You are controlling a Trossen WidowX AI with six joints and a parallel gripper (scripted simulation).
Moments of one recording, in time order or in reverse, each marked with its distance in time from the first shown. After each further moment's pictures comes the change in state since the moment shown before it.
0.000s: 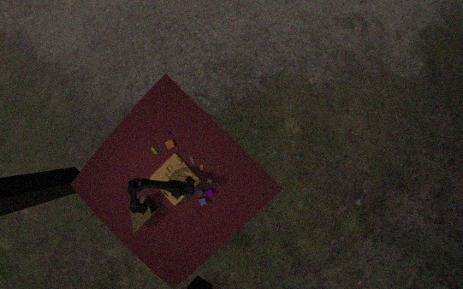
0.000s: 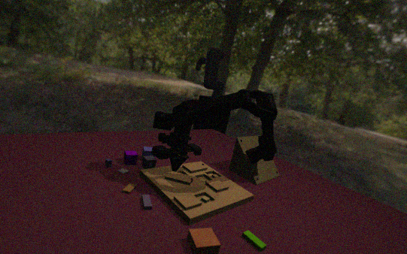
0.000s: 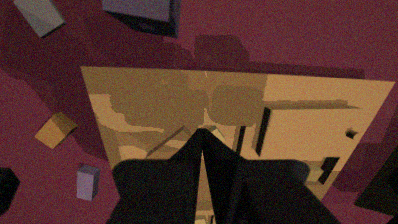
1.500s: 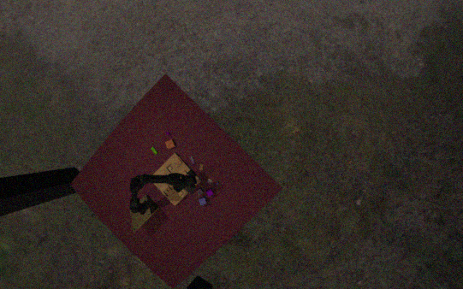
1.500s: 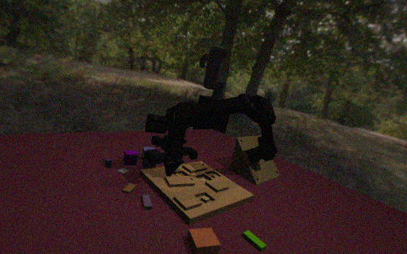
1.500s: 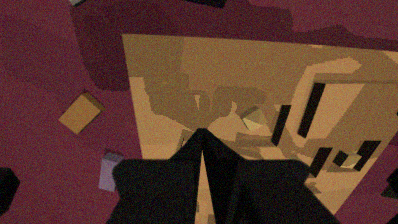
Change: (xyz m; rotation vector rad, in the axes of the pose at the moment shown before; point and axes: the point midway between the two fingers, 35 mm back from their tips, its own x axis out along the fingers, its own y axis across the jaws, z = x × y) arm 0.001 0.041 -0.025 0.001 0.003 0.000
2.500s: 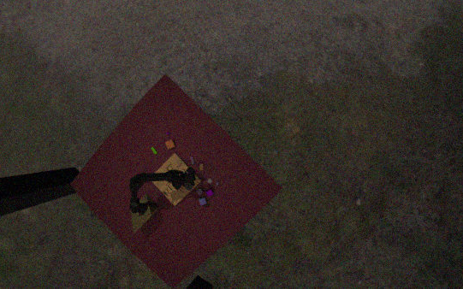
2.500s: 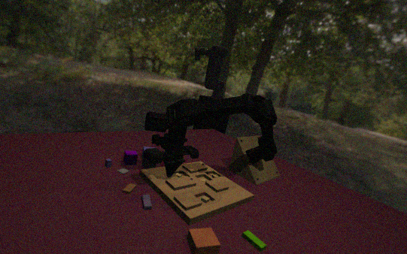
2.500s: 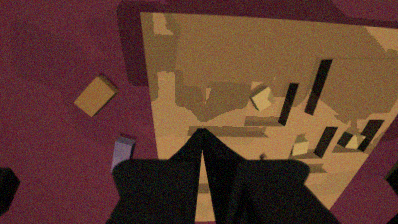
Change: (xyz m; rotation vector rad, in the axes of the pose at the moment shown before) arm -0.012 0.013 -0.019 0.012 0.007 -0.003
